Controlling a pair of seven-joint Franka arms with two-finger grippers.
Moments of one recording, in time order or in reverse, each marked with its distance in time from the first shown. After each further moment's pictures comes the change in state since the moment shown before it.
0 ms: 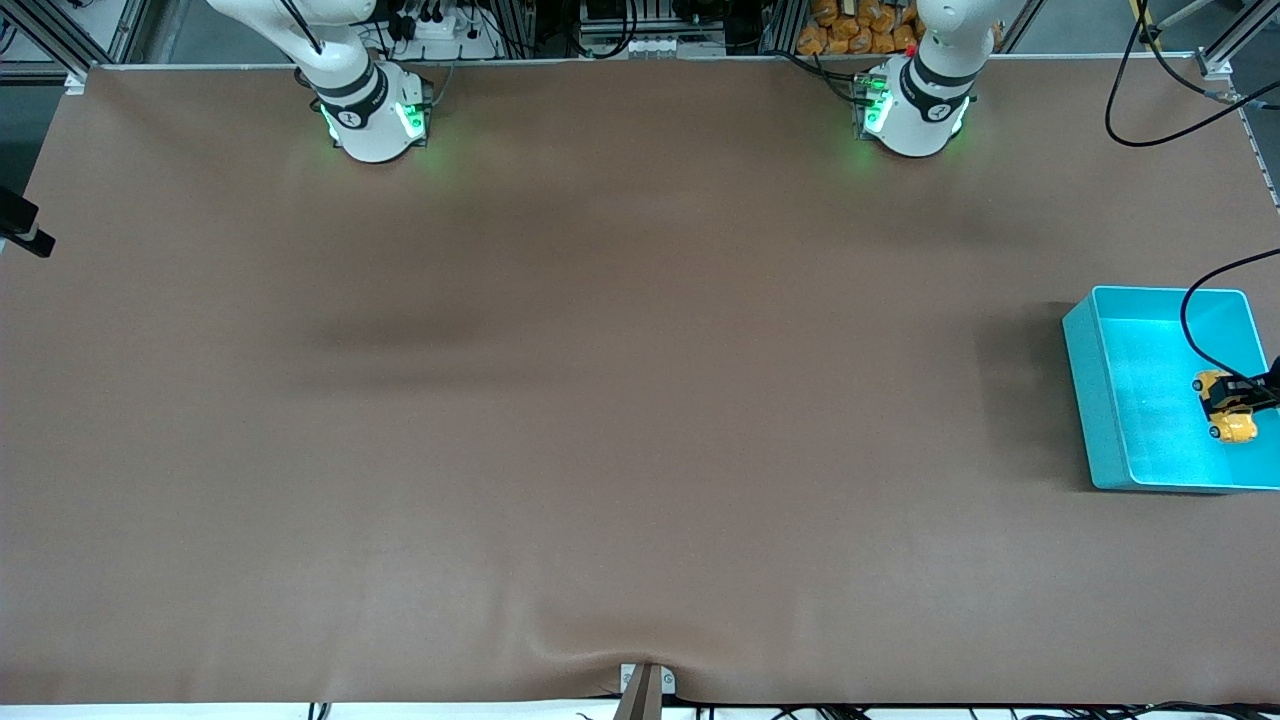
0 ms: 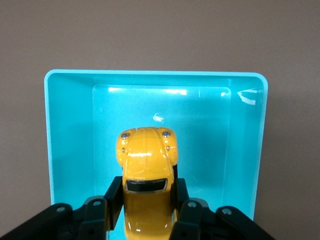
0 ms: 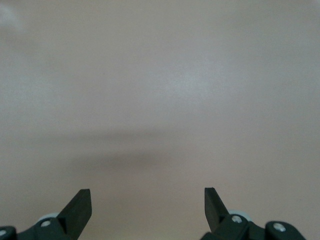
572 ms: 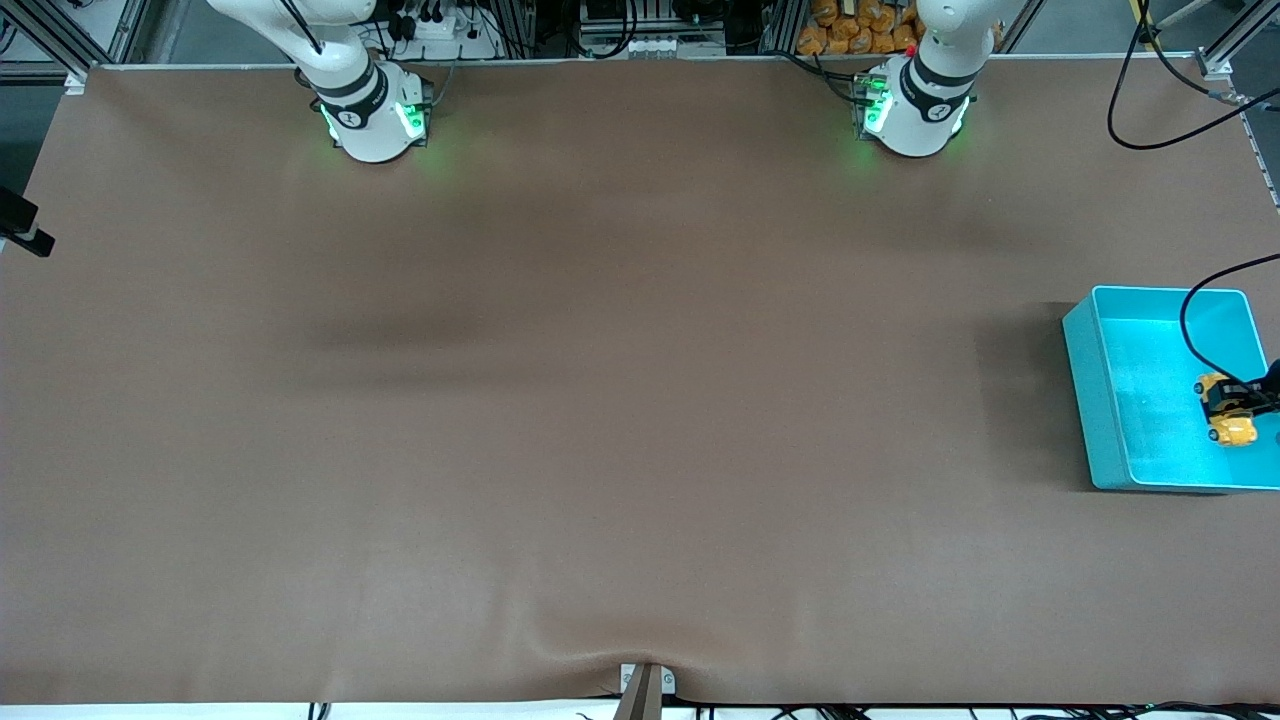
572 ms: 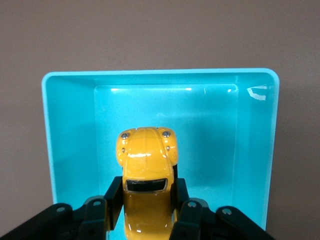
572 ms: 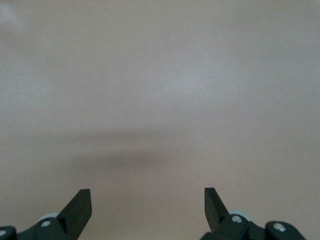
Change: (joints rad) left arm 0.001 0.037 -0.006 0.010 0.029 0.010 -0.002; right arm 0.000 0.000 -0.002 0.000 0.000 -0.002 0.000
